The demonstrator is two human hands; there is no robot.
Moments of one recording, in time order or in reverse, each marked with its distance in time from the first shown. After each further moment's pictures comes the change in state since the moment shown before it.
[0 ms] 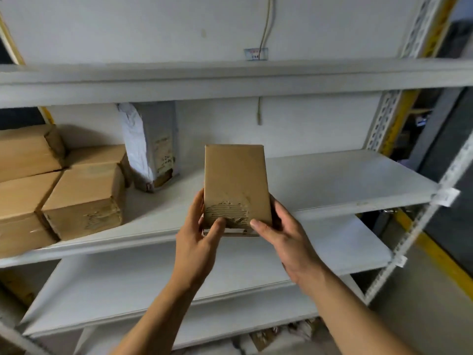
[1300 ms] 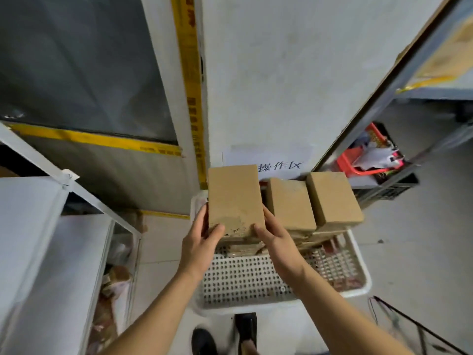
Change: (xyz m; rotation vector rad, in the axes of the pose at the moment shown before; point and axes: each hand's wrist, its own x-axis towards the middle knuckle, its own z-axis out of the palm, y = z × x) left_hand -0.348 -0.116 0.490 -0.046 -1.590 -0.459; right_hand -0.469 0.149 -0.289 0.167 1.506 0.513
